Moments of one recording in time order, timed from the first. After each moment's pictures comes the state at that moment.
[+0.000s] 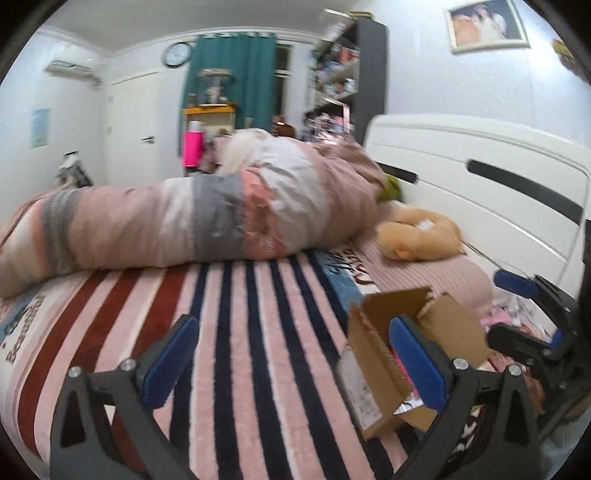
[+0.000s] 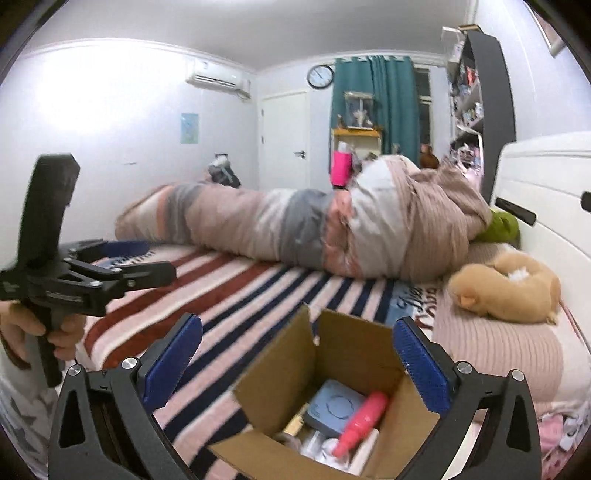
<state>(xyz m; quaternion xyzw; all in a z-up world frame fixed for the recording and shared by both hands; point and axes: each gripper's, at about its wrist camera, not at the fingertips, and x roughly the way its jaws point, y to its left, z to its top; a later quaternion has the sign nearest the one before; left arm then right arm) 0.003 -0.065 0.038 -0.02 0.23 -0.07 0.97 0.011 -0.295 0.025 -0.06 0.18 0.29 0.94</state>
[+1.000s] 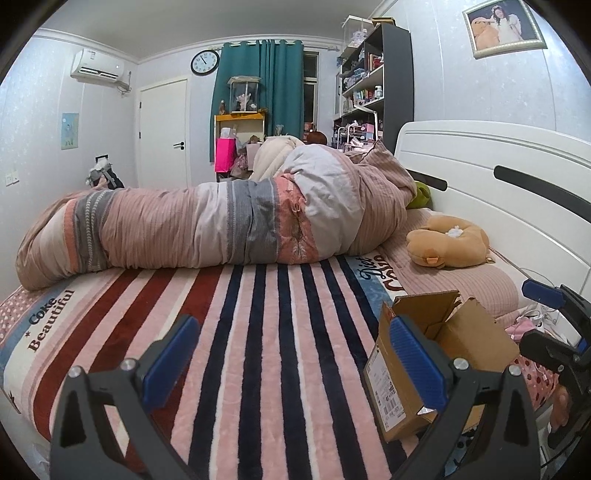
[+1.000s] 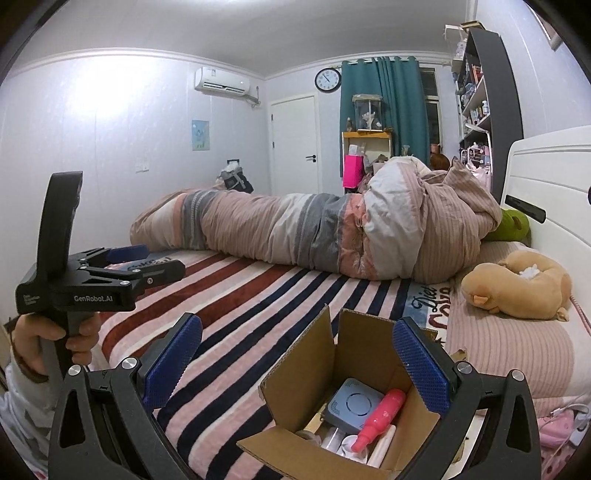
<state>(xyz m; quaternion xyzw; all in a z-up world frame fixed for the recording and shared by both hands) -0.010 -0.065 0.033 -0.01 0.22 -0.01 0.97 -0.003 -0.298 0.024 -0.05 0.18 0.30 0.93</state>
